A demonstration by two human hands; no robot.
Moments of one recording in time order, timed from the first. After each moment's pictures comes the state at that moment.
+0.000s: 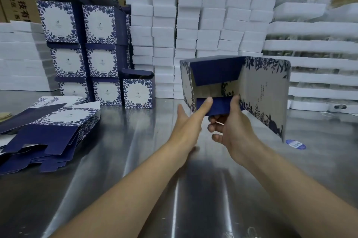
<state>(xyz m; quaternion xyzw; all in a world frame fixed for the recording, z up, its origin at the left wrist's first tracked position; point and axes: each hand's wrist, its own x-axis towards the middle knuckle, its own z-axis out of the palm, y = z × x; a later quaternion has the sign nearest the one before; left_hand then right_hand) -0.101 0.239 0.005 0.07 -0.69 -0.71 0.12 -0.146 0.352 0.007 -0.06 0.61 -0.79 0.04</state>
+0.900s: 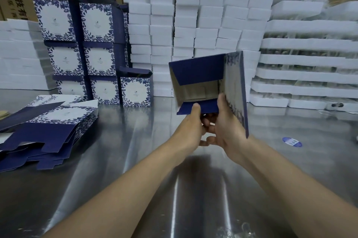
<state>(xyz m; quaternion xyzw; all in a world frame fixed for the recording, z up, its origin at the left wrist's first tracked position) -0.115 0.246 -0.006 0.01 -0.72 -0.68 0.09 -0.136 0.347 0.008 -0.12 0.67 -0.73 0.06</state>
